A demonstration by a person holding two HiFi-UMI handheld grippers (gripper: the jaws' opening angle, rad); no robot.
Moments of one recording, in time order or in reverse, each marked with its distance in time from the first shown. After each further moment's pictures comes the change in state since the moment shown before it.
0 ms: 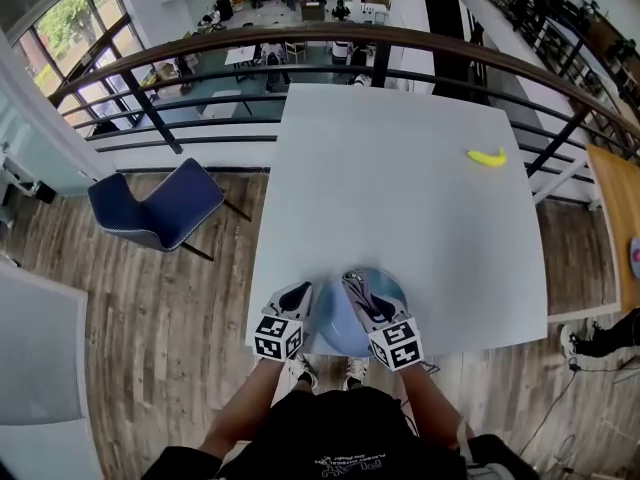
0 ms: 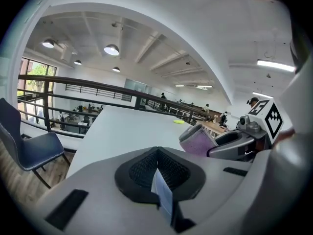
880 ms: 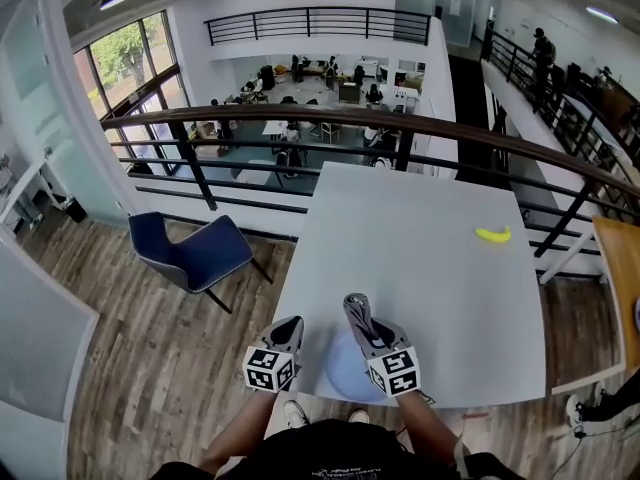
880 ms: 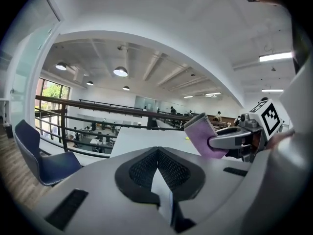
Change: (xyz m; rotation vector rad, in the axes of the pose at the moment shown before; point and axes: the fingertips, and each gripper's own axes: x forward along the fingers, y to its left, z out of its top) left arm -0.067 0.016 0.077 0.041 -0.179 0.155; right arm -0.026 0.013 0.110 -0.149 -0.267 0.027
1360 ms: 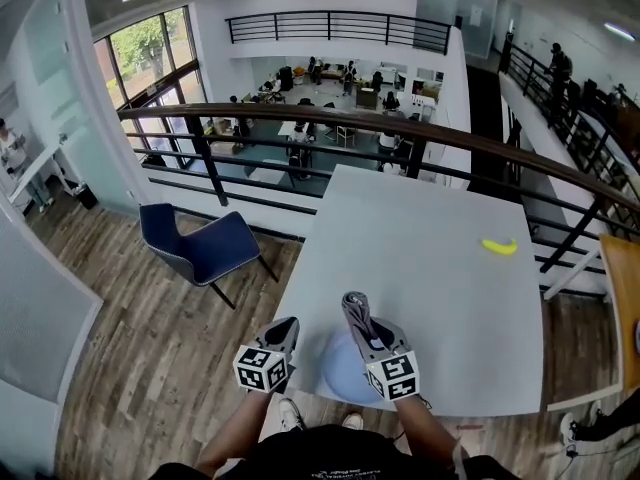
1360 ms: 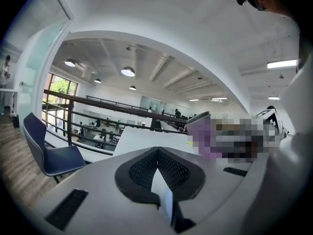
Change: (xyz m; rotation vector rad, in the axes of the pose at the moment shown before) left arm -0.029 -0.001 0.009 -0.070 -0.019 0.059; right arm -0.012 0.013 0.023 -0.057 -0.081 0.057
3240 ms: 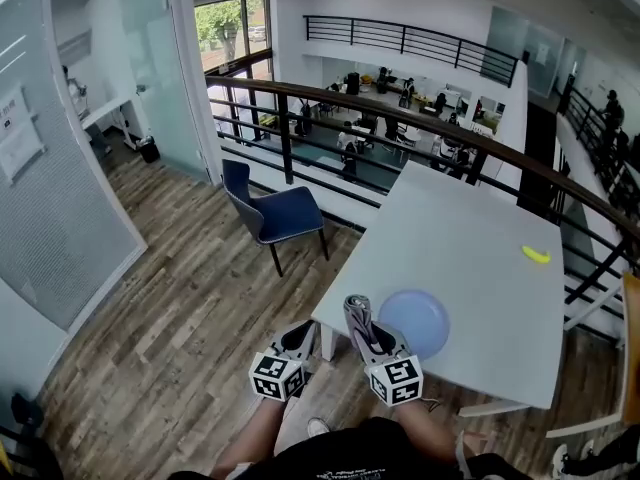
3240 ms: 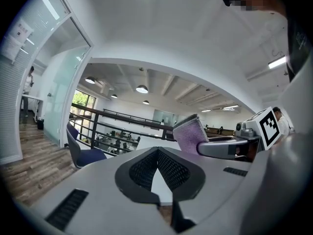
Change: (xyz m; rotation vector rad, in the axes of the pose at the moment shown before) left arm -0.264 -0.023 -0.051 -0.038 -0.171 0.171; right arm -0.089 0.249 -0.004 -0.019 -0.034 0.237
